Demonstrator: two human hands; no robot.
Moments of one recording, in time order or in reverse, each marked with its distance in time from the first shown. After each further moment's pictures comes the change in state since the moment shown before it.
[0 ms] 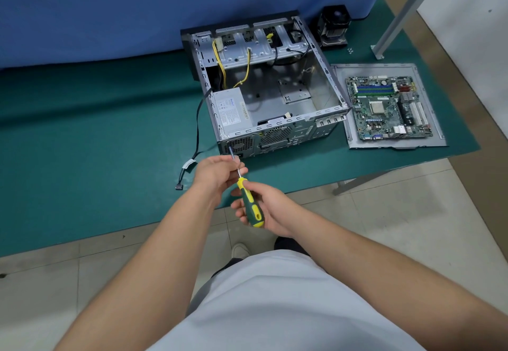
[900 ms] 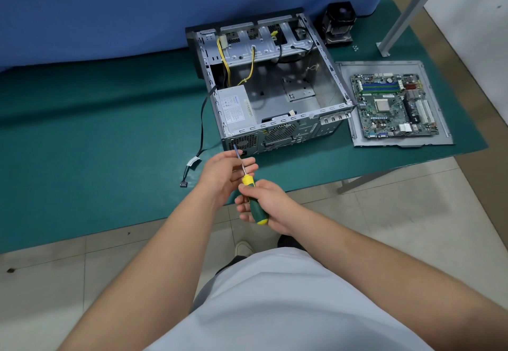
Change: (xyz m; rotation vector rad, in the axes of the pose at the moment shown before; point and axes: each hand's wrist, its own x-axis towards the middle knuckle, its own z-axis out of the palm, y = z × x) left_hand 0.001 -0.005 -0.003 -0.129 -0.121 -0.001; right_hand 0.004 0.006 0.006 -0.084 0.082 -0.097
